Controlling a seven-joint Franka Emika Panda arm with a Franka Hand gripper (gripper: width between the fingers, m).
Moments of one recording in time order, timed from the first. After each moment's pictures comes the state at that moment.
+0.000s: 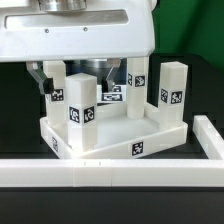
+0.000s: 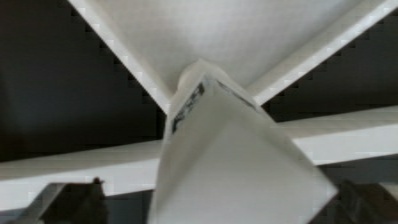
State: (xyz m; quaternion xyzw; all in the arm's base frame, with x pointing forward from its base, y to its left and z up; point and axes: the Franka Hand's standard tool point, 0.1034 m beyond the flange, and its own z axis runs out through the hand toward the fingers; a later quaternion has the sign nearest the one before) arm 0.626 -0.062 0.115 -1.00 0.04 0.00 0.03
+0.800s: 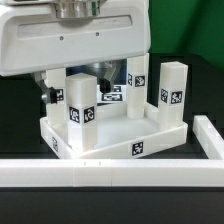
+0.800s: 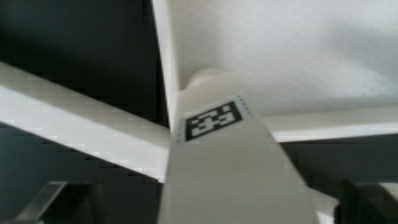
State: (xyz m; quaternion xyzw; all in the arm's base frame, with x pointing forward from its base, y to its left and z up) arm 0.621 -0.067 0.105 -0.97 -0.23 -0.01 0.01
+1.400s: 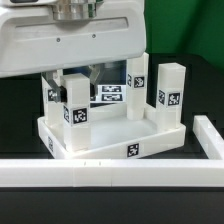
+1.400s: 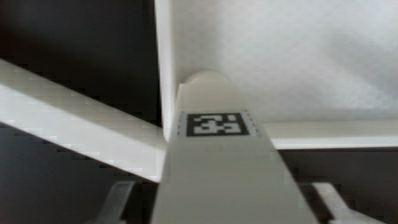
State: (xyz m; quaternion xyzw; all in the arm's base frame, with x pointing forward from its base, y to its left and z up) arm 0.620 -0.070 0.104 -0.98 -0.20 -0.01 0.01
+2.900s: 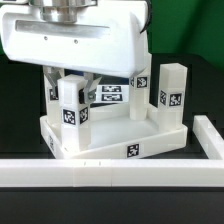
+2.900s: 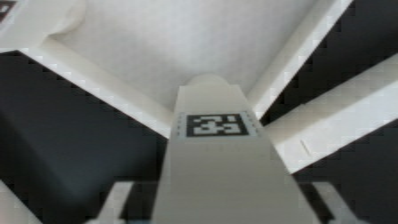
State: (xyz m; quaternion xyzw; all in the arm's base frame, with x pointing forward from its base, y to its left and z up) arm 0.619 -0.072 0.102 -0.96 0.29 0.00 0.01
